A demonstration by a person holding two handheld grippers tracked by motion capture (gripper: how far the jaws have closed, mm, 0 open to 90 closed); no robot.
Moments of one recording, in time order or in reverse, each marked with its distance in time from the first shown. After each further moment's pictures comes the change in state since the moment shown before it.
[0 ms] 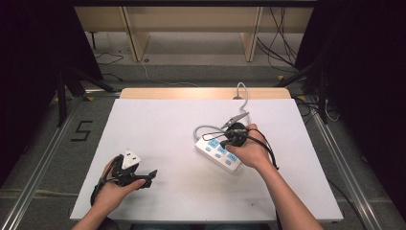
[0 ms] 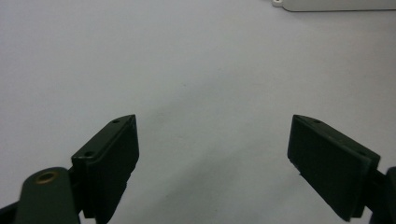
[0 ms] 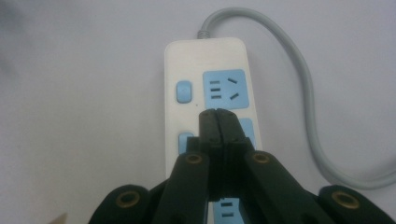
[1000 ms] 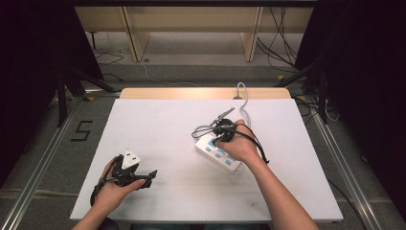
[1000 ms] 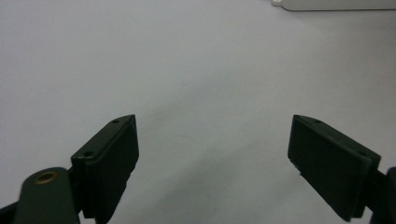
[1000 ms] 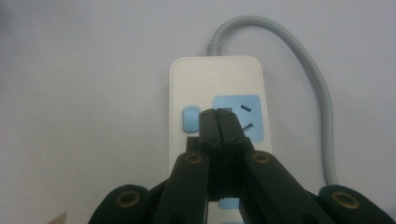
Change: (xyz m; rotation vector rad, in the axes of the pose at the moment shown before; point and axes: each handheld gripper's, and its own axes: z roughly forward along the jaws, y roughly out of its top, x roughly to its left) left arm 0.000 0.000 0.000 0.003 -0.003 -0.003; right arm 0.006 0.026 0.024 0.065 0.006 -0.026
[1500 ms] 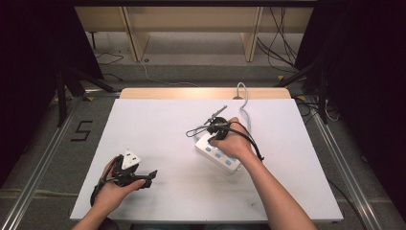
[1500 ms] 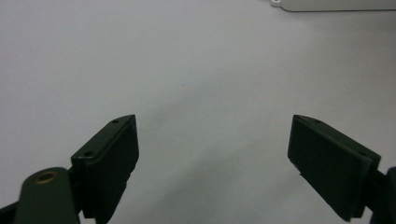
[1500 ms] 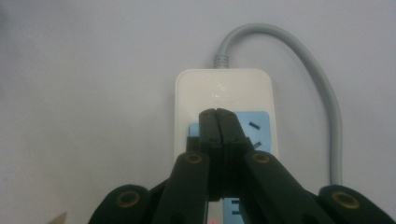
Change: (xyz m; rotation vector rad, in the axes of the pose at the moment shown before) left arm -0.001 0.000 0.000 -0.005 -0.001 -0.003; right arm 0.005 0.015 0.009 0.035 0.006 -0.017
